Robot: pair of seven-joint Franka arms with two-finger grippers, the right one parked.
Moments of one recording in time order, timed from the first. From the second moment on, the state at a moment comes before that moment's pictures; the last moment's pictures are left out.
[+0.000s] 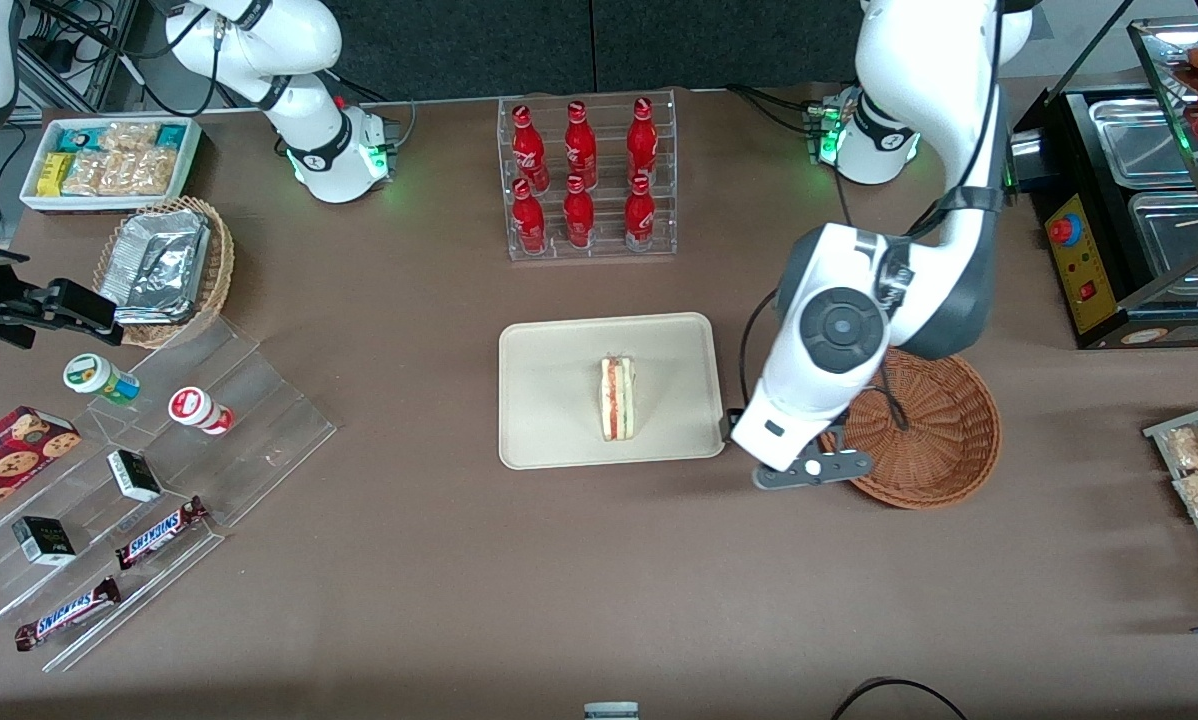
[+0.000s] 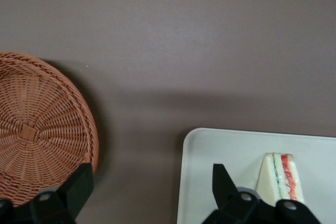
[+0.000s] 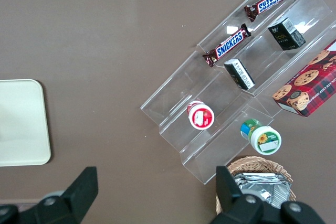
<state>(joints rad) -0.73 0.53 0.37 -1.44 -0.16 1.91 -0.48</state>
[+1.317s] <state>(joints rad) -0.14 0.24 -0.06 -1.44 -0.07 1.56 -0.26</state>
